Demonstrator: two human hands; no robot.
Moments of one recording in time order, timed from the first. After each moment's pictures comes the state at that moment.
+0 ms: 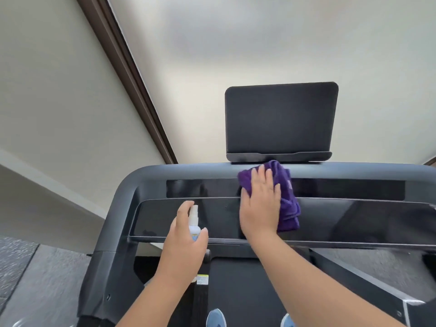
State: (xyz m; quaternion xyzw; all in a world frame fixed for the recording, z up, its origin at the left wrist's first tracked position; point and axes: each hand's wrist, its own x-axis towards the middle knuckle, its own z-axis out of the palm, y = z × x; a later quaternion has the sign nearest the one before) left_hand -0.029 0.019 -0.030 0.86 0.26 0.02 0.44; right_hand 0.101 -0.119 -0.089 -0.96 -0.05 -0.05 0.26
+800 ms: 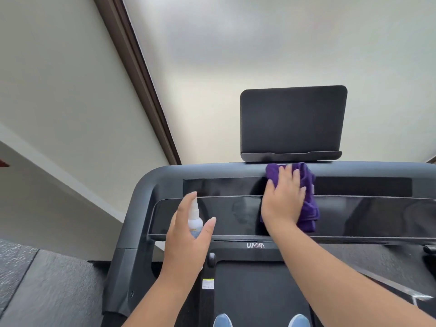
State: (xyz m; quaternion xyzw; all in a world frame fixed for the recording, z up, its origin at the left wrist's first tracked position) left_hand -0.051 0.055 -0.026 0.82 0.22 0.13 0.52; right_hand 0.109 -0.116 -0.074 -0.95 0.07 -0.05 0.29
